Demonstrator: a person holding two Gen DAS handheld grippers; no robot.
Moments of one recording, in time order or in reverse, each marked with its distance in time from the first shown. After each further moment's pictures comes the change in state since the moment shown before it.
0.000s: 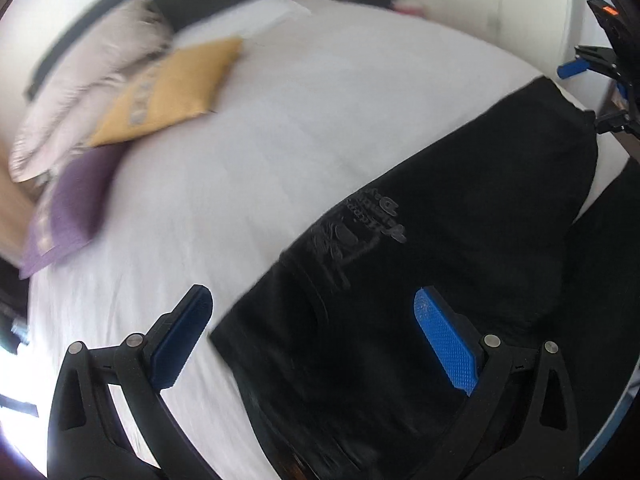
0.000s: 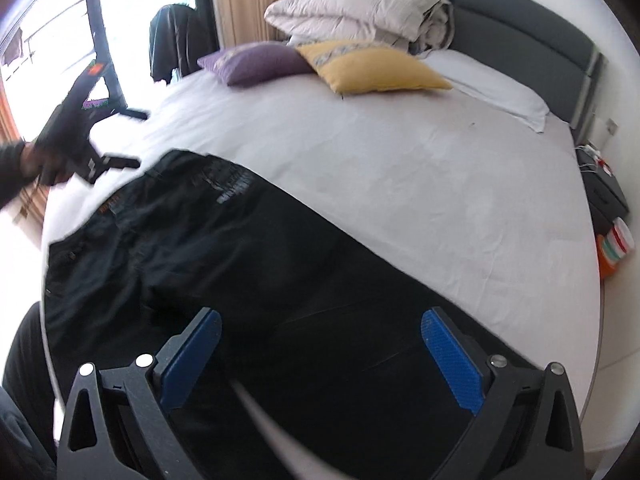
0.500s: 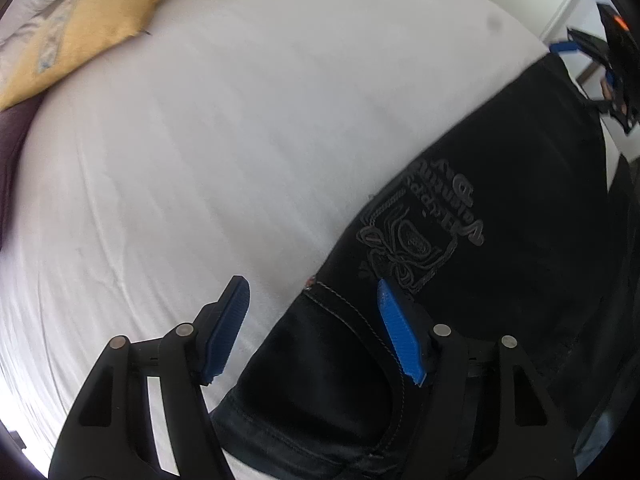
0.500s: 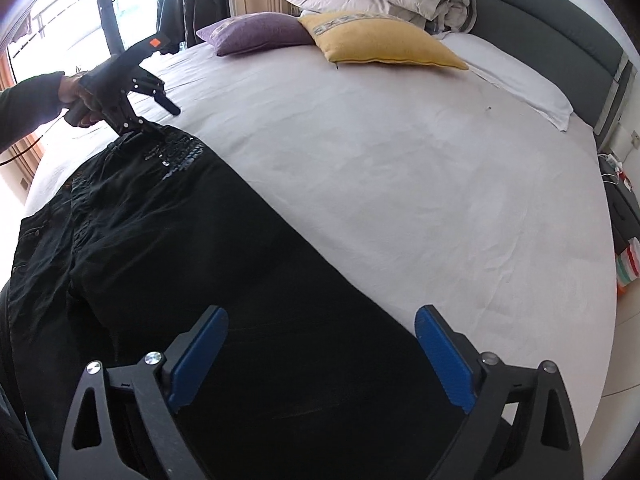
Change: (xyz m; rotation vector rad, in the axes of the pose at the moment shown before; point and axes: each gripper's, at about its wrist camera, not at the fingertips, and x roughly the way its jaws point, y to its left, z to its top) left arm 0.146 0.060 0.037 0.036 0.243 -0.259; right arm 0.067 -0.056 0.011 -0.070 0.061 0.030
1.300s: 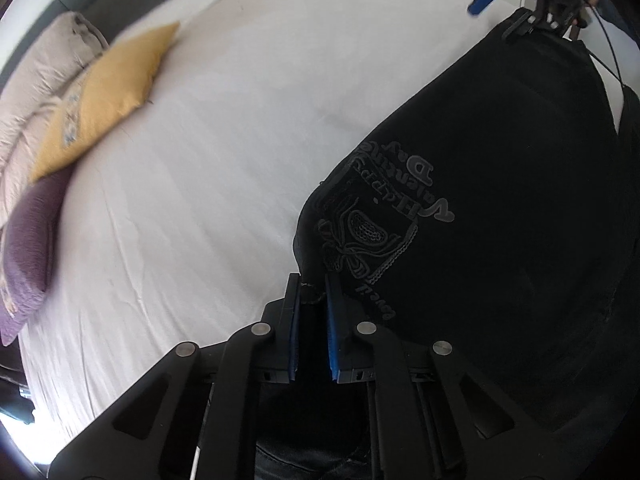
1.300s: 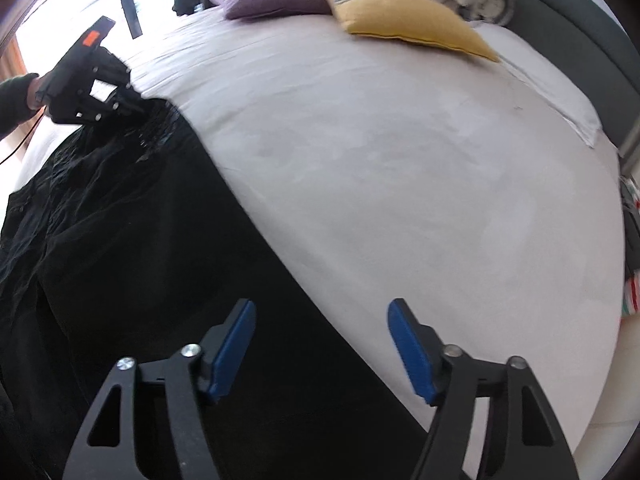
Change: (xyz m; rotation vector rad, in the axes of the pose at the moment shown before) left arm 0.021 -0.021 0.019 0.161 -0.182 0.222; right arm 0.054 -0.003 0.044 -0.150 0.137 0.039
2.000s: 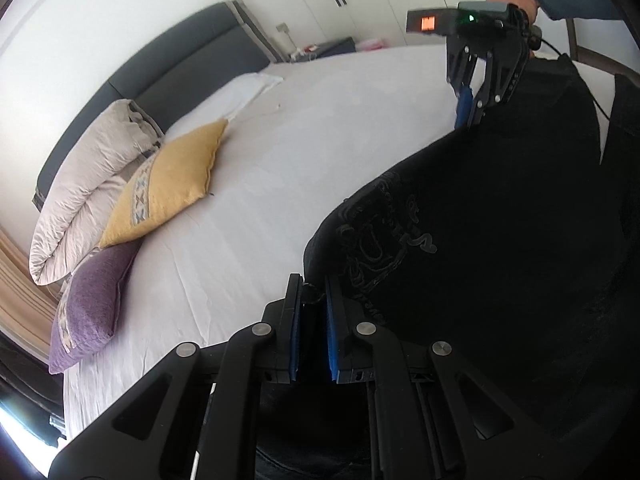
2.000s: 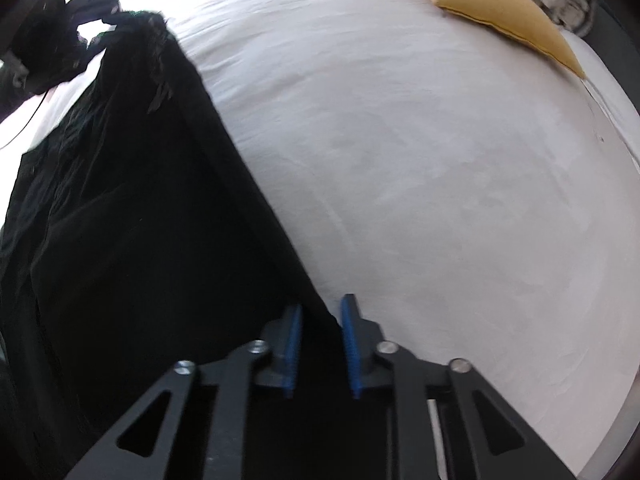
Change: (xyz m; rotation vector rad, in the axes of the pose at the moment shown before) left arm -0.108 -0.076 -0.063 0.068 -0.327 0.230; right arm 0.049 0.015 0.038 -0.146 0.138 0.104
